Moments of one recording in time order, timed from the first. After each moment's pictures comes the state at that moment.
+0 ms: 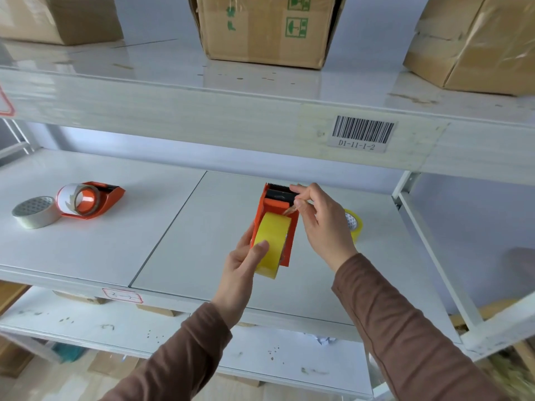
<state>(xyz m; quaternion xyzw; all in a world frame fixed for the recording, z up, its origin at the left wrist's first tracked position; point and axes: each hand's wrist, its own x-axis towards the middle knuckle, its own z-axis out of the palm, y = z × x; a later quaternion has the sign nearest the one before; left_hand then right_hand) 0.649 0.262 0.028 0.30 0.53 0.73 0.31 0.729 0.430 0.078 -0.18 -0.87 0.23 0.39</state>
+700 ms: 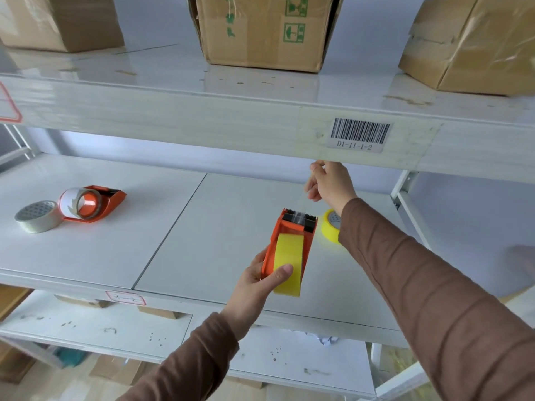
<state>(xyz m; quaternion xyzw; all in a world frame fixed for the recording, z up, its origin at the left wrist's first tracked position) 0.664 0.258 0.012 0.30 0.53 0.67 0.42 0.691 0.494 0.120 -0.36 -0.78 0.41 0.30</state>
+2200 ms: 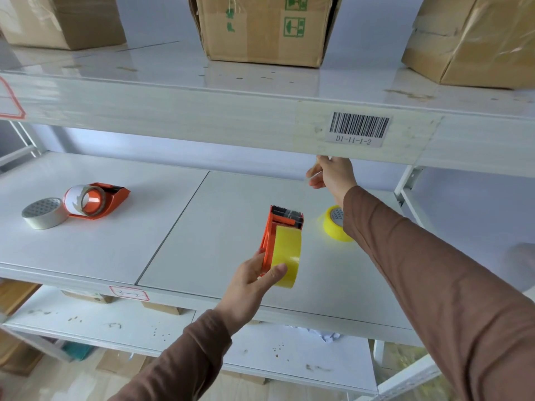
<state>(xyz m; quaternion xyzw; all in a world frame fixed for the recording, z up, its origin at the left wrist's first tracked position) 0.654 0.250 0.007 0.40 0.58 0.63 0.33 0.680 0.512 0.119 -0.35 -0.70 0.51 0.34</state>
